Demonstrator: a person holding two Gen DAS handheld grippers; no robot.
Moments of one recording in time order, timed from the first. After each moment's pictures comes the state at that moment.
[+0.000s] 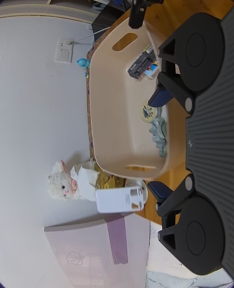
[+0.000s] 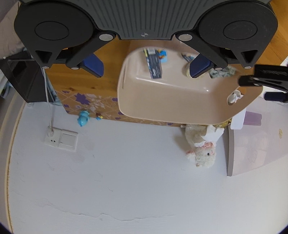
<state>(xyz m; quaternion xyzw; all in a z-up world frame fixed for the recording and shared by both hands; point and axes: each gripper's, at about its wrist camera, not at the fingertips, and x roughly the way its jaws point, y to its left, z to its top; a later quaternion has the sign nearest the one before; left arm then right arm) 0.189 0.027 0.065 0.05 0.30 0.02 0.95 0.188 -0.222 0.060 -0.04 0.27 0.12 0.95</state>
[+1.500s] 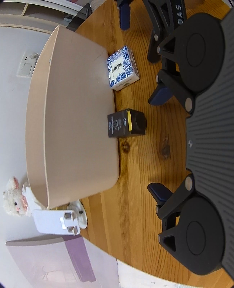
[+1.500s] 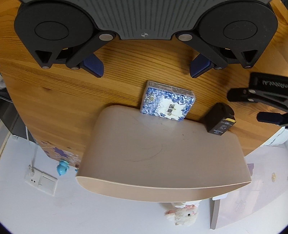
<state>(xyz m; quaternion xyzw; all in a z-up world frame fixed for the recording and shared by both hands) 0.149 0.019 -0.041 0.03 0.39 -0.04 0.92 0.145 -0.185 -0.057 -0.09 0.38 0.14 0.91</state>
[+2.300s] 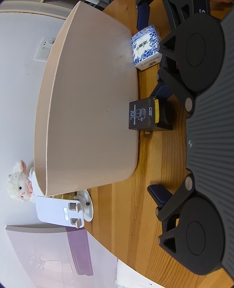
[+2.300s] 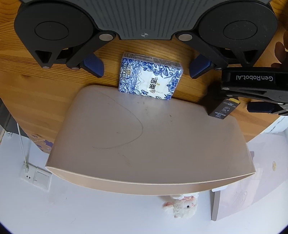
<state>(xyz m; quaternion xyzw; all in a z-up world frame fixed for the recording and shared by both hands) 0.172 0.031 -0.056 -0.01 0.33 0.00 0.94 0.163 -0.154 -0.072 -0.06 0.34 0.14 0.93</state>
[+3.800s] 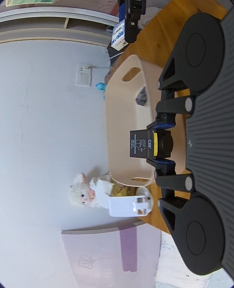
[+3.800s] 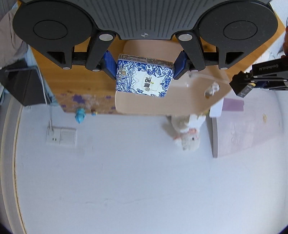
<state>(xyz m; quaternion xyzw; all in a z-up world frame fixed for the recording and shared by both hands) 0.116 0.020 0.078 0.02 0.23 -0.04 0.97 0.119 -0.249 0.080 0.01 0.22 0.15 0.96</state>
